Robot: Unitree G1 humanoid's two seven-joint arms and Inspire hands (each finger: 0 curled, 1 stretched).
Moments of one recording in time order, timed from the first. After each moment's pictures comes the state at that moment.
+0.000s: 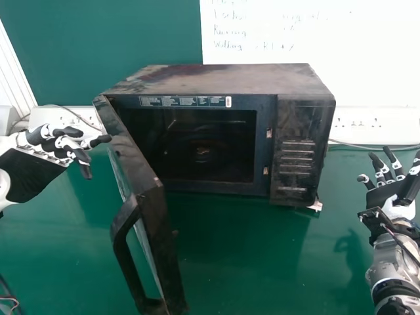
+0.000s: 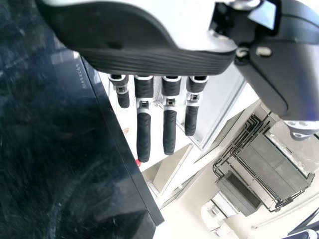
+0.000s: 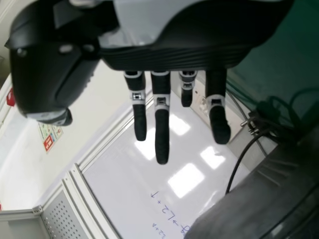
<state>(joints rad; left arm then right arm) -0.68 0.80 0.15 0.77 -1.15 -0.43 -1.61 -0.85 -0.39 -0.68 1.25 0.54 -0.42 0.40</state>
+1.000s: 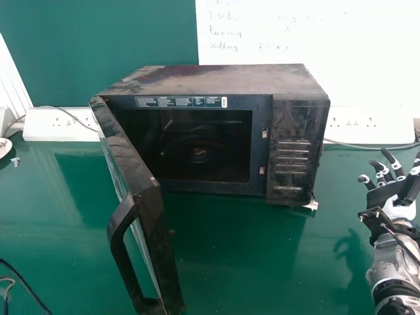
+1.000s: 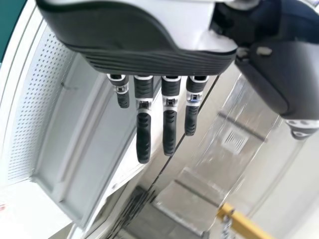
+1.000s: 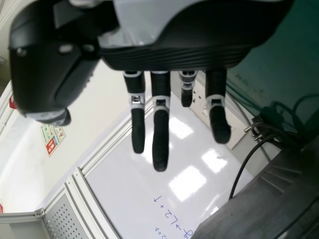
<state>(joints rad) -0.78 0.67 0.68 0.94 -1.33 -0.28 -1.61 -0.85 -0.40 -0.68 1.25 0.53 -0.42 0.39</state>
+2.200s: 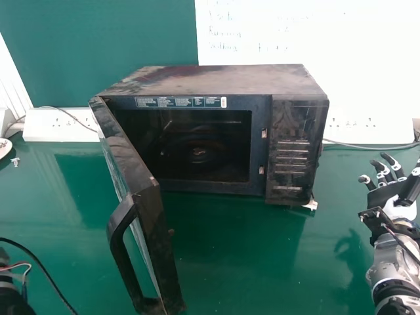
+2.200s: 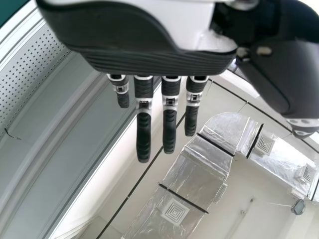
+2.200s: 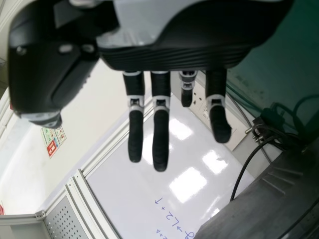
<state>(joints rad) -0.90 0.48 0.97 0.94 -1.24 -0.23 -1.40 -0.85 -0.39 -0.68 1.25 0.54 -0.42 0.39</state>
